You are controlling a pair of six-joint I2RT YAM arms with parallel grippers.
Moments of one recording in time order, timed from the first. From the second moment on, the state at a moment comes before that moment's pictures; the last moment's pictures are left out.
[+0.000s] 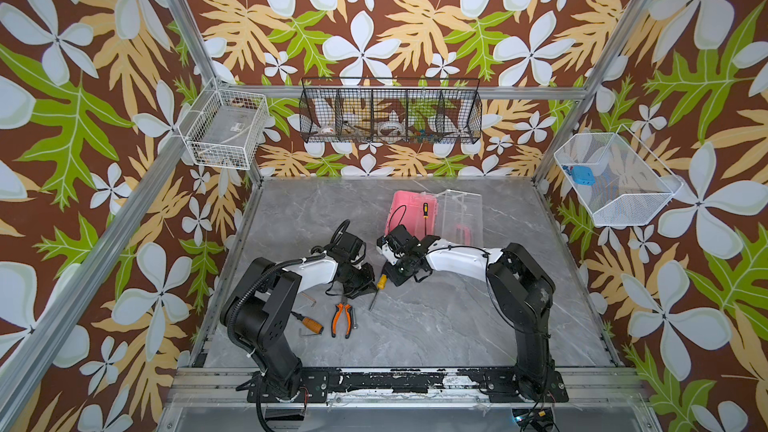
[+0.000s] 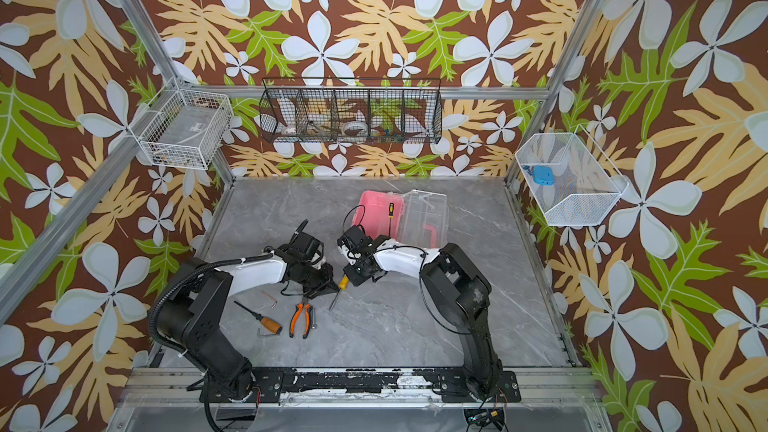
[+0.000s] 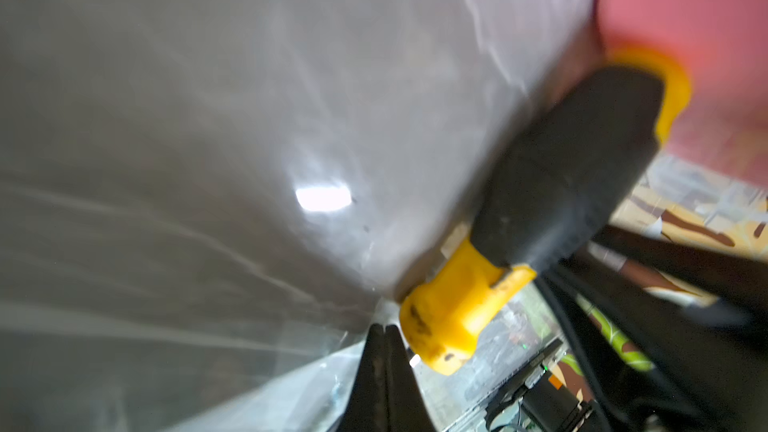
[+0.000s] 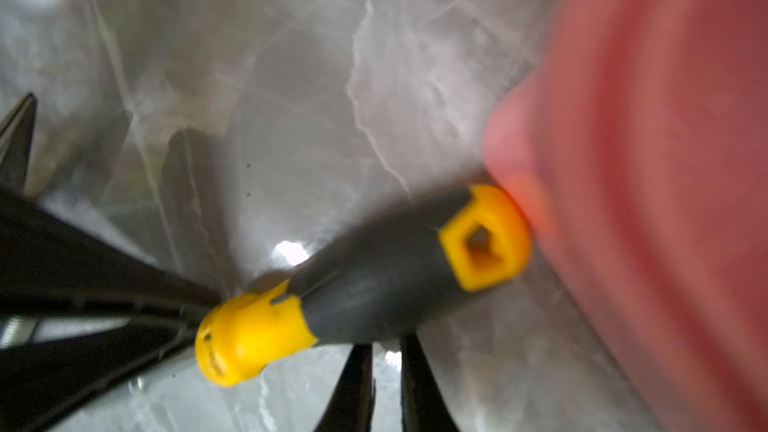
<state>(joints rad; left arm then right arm) -0.47 1.69 0.84 -0.37 0.49 -0.87 0.77 2.01 1.37 -0.54 -0.10 0.11</state>
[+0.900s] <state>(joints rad) -0.52 1.59 0.85 -0.43 0.51 -0.94 0.80 2.00 1.49 -0.62 -0.13 0.19</state>
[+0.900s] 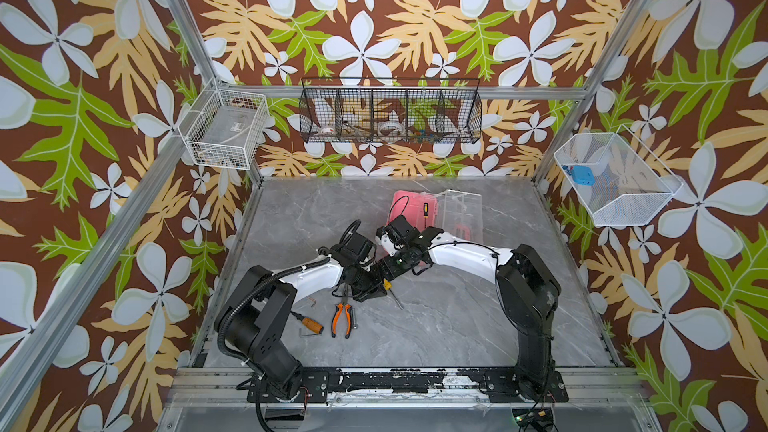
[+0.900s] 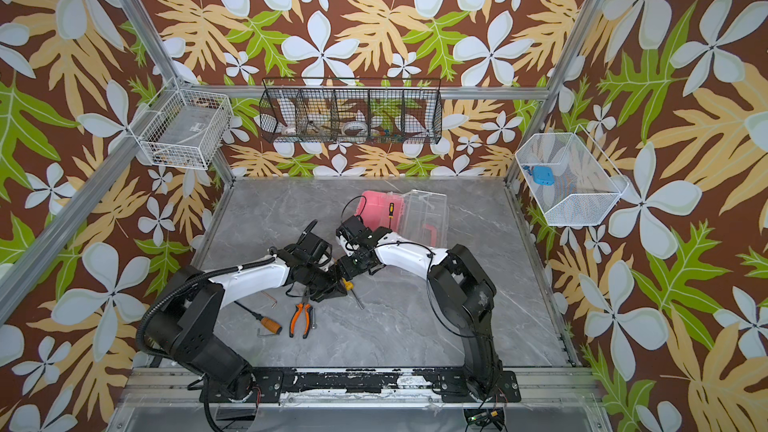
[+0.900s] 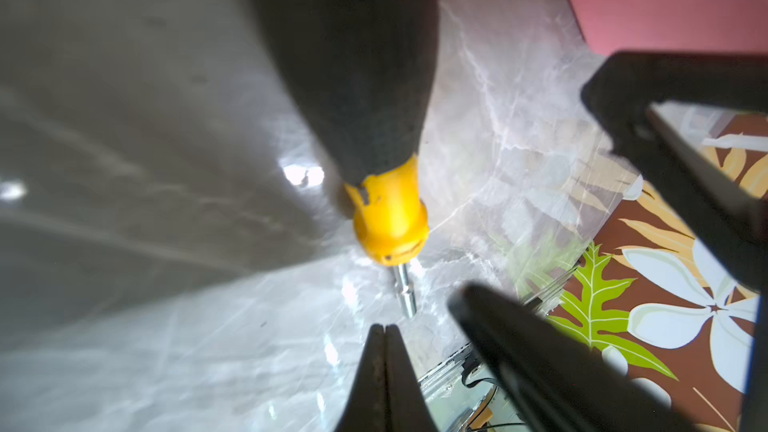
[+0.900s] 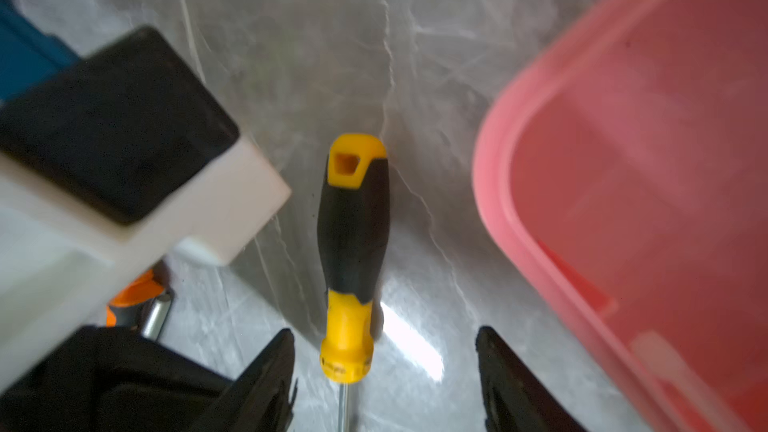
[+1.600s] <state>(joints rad) -0.27 1.33 0.71 -0.43 0.44 -0.95 0.89 2.09 1.50 -0.66 -0.01 0.14</state>
